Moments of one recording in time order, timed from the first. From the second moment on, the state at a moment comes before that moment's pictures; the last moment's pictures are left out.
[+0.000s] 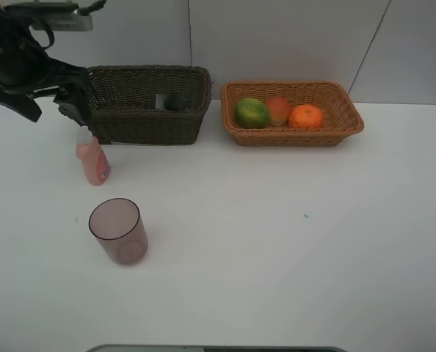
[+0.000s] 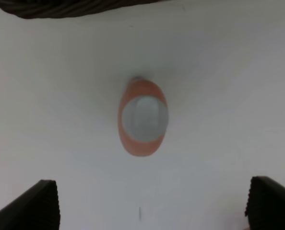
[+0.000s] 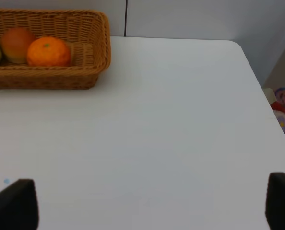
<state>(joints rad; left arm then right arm) -0.17 1.68 -1.21 -0.07 0.91 -0.01 -0.10 0.00 -0.52 -0.09 1.06 -0.04</state>
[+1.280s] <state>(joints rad) -0.20 1.93 -1.21 -0.01 0.67 -0.04 -0.10 0.00 -0.52 -0.09 1.06 -0.04</state>
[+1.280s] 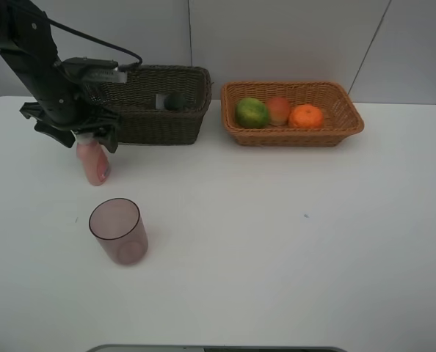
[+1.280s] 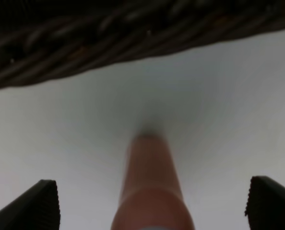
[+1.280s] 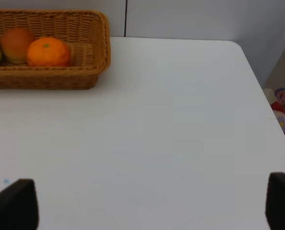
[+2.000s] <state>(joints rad) -0.22 1.99 -1.21 -0.05 0.62 -0.04 -0.10 0.00 -0.52 -0.09 1.06 -0.04</state>
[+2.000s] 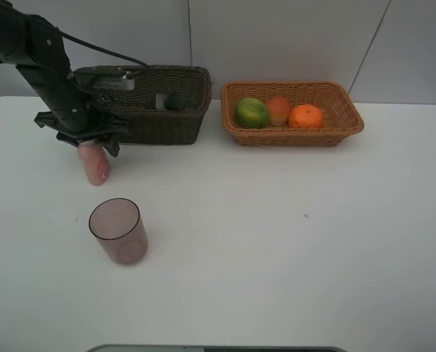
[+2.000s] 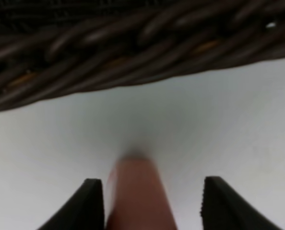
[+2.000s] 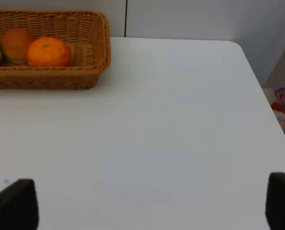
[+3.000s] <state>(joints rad) -0.22 1.99 -1.21 -0.05 0.63 -0.04 -0.10 0.00 -0.52 -0.09 1.06 -0.04</state>
